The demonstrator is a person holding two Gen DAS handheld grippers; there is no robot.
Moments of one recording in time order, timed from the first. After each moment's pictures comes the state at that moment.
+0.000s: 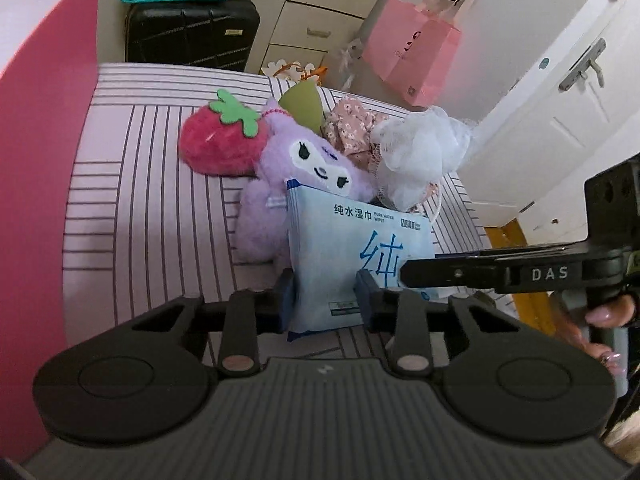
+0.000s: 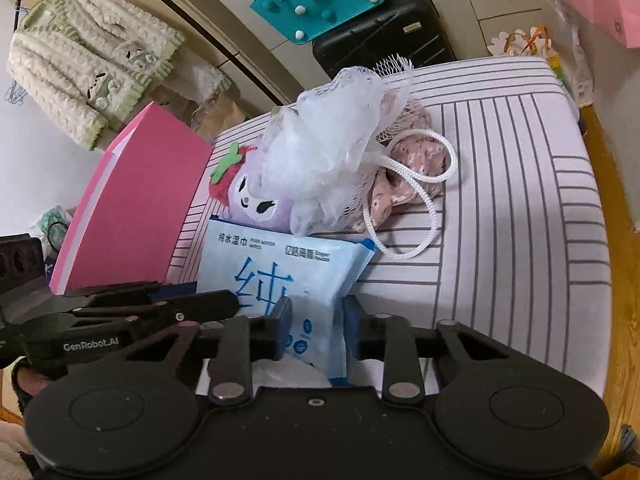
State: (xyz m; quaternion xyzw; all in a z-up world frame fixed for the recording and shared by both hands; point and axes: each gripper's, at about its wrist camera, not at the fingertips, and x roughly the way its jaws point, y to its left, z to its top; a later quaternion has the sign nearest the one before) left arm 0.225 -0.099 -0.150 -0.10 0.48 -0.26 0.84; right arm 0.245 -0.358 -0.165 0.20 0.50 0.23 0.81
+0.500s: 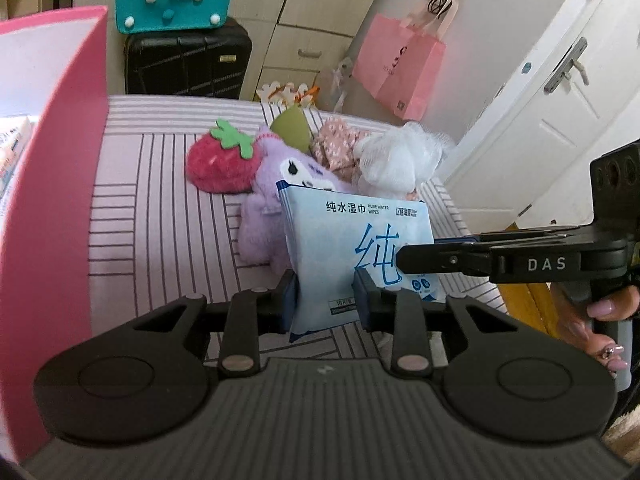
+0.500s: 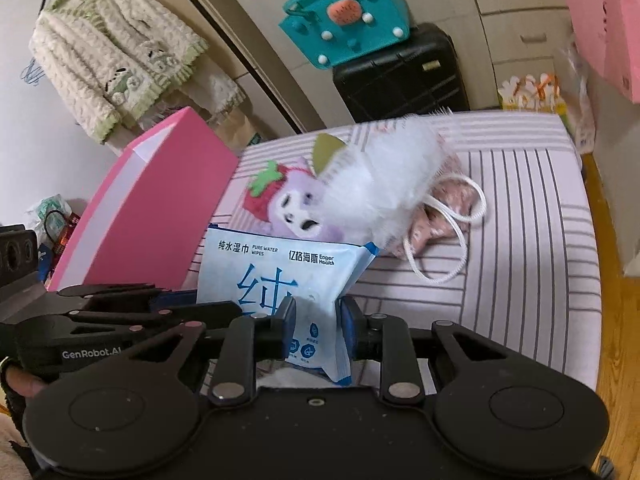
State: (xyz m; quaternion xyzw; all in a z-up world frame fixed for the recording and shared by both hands) left arm 0.206 -0.090 -0.125 -0.08 0.44 -0.26 0.85; right arm 0.229 -0.337 -0.132 0.16 0.46 0.24 0.84
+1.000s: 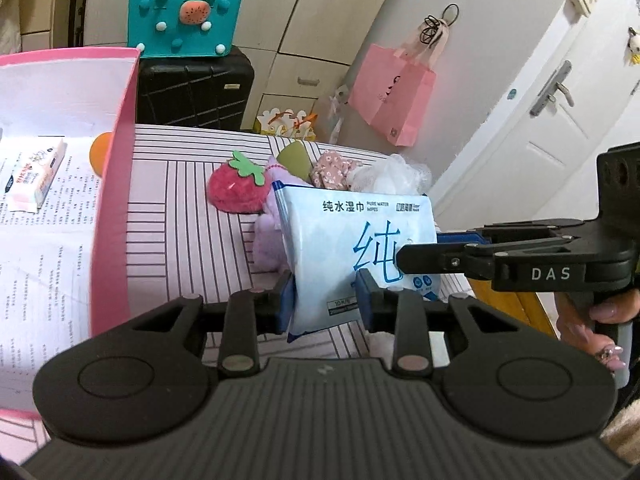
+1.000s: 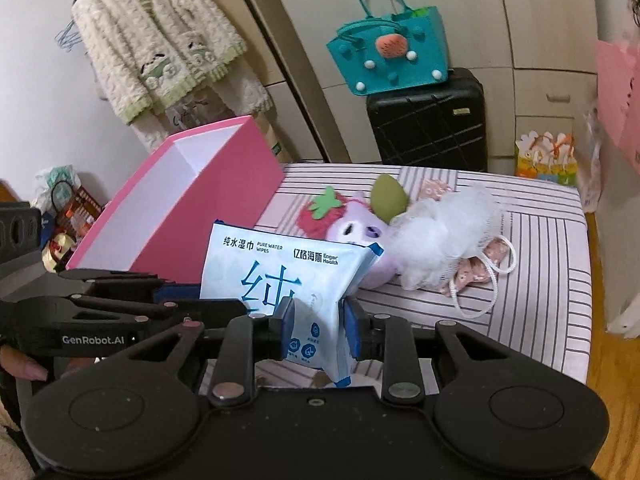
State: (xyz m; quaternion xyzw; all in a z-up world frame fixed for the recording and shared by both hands) left arm 0.180 -0.061 -0.091 -0.10 0.41 -0.27 0.87; right arm 0.204 -0.308 -0.082 0.09 0.42 0.26 0.87
